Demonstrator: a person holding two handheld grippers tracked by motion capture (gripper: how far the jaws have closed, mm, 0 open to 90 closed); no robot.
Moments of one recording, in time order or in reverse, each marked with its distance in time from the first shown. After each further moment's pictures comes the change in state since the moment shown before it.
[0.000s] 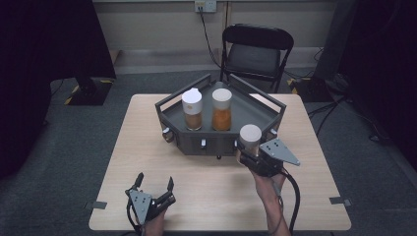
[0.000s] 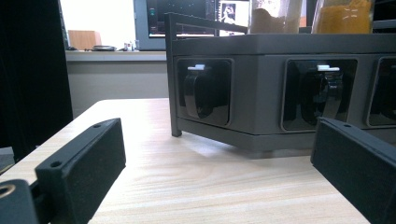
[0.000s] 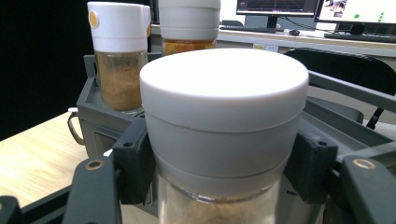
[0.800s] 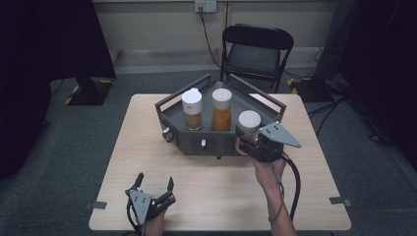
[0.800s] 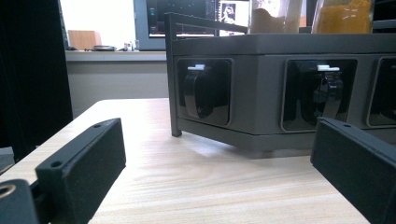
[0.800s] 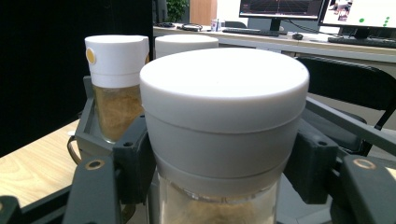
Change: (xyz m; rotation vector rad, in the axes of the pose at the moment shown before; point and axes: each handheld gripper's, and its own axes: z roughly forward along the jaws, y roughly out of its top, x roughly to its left) left arm 0.000 0.000 0.000 0.000 0.000 0.000; right arm -0.007 0.039 0.015 0.008 0.012 -0.007
